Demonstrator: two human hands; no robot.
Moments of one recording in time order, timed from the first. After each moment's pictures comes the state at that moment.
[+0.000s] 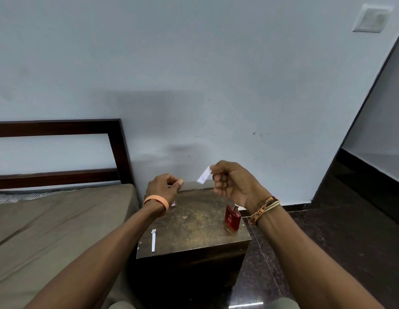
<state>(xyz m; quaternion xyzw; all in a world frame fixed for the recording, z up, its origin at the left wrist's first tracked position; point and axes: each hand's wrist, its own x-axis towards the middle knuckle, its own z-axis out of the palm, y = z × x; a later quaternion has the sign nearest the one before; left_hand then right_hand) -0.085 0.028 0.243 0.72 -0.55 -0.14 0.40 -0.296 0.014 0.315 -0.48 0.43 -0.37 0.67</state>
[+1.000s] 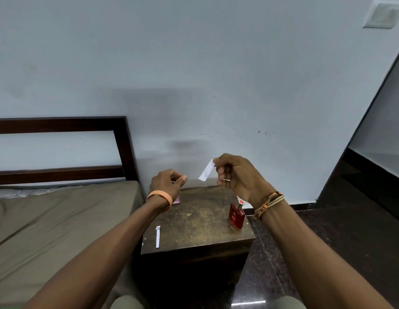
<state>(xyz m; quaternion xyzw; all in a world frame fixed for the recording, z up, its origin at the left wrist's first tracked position) -0.082 0.032 0.249 0.72 -0.55 -0.13 0.40 -0.291 0.012 0.322 -0.48 0.41 -0.39 0.67</state>
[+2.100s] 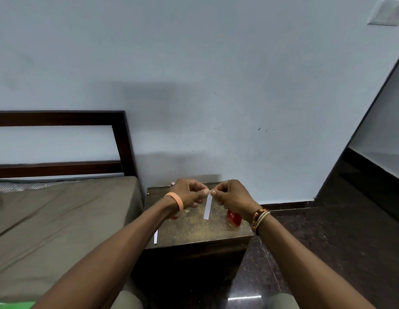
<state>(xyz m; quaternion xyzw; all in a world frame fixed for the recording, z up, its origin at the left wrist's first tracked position) -0.126 0.039 0.242 0.61 -0.54 -0.43 0.39 -0.297 0.013 0.251 -0.71 0.52 -0.26 0.39</state>
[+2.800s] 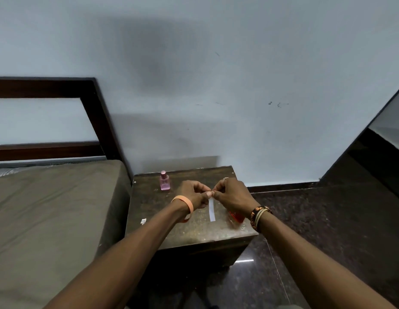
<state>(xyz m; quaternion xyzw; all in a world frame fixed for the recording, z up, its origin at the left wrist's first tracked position) -0.140 -0.066 0.147 0.65 -0.43 -0.49 0.38 -0.285 -0.099 0.169 -0.77 0.55 -0.12 0.30</state>
